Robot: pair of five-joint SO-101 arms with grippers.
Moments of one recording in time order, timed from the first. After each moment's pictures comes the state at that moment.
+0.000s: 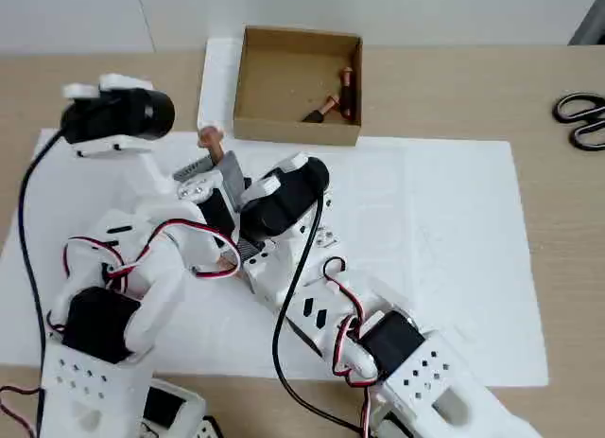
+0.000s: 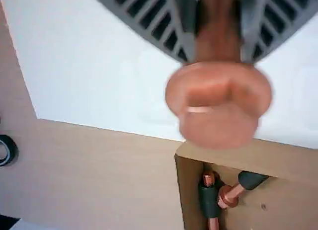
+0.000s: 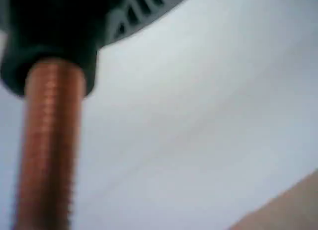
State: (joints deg) left arm 14.9 -51.2 26.9 65.5 32.0; right arm -46.4 -55.8 54.7 34.3 -10.7
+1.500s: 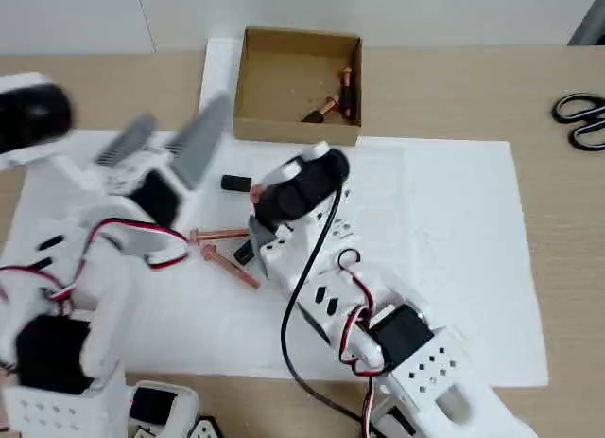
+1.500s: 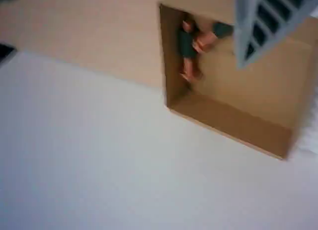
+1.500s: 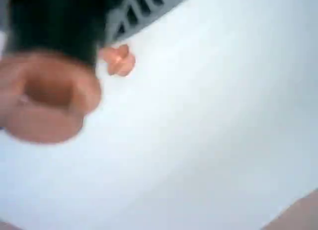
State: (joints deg) left arm 1.3 -54.0 17.8 61.2 32.0; right arm -39.6 -56.2 53.6 35.6 -10.5
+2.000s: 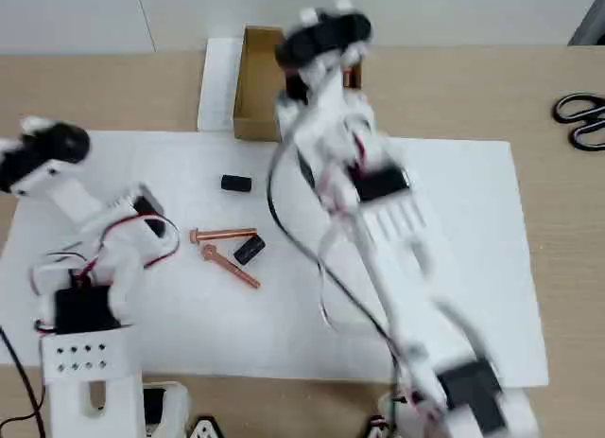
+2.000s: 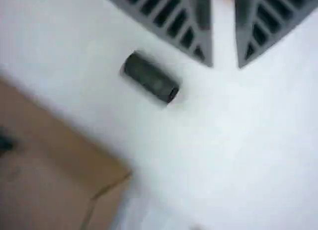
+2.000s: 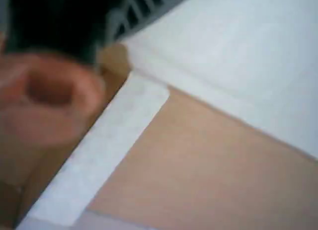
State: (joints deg) left arm -9.7 -53.8 47.9 59.0 32.0; right arm -24.6 -5.8 5.2 33.6 -5.4
